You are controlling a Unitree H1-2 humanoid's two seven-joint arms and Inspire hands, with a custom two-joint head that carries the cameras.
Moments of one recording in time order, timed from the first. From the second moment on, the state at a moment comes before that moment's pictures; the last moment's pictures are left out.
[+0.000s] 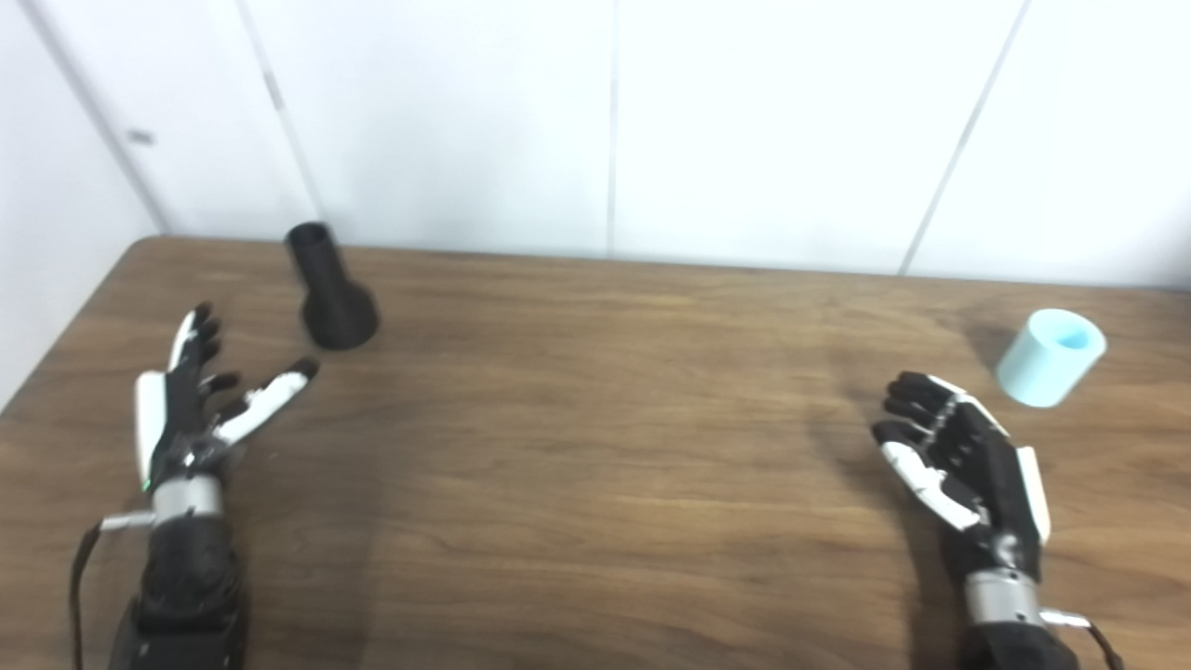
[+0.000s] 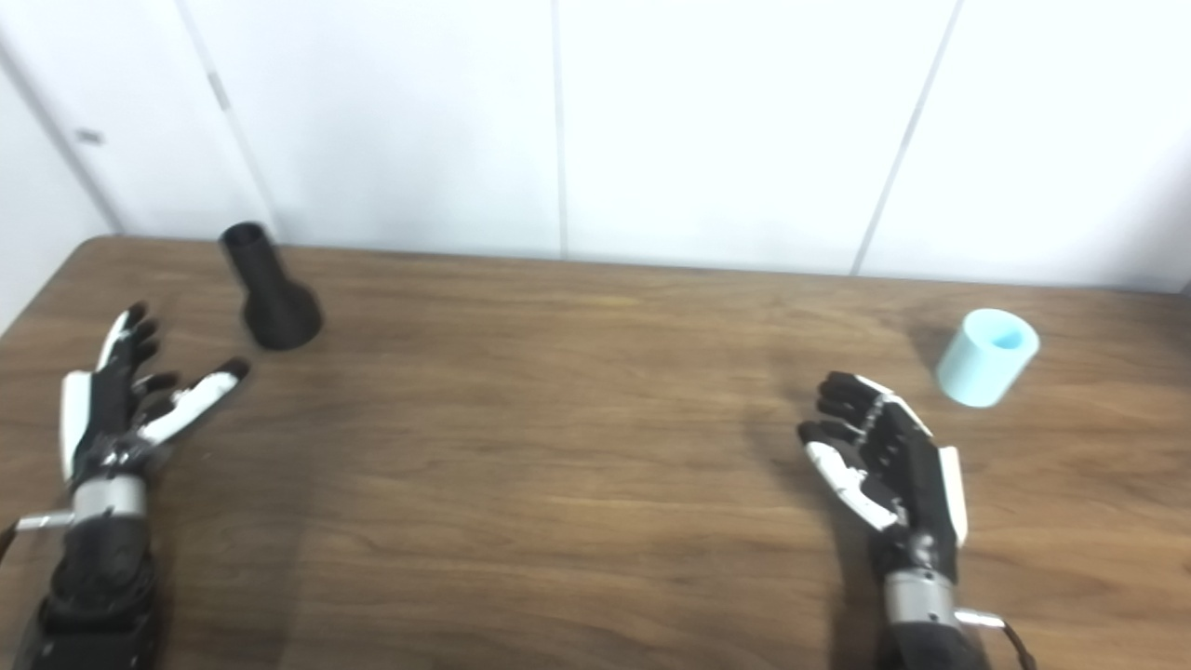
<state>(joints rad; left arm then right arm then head) -0.20 0.34 0.24 0.19 0.22 0.08 0.21 -0.02 -0.07 -0.13 -0.03 0.05 -0.10 -0.07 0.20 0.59</state>
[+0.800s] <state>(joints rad) -0.29 0.39 0.14 0.28 0.33 0.17 0.24 -0.02 -0.12 -0.18 -0.08 0.13 -0.02 -0.04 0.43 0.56</state>
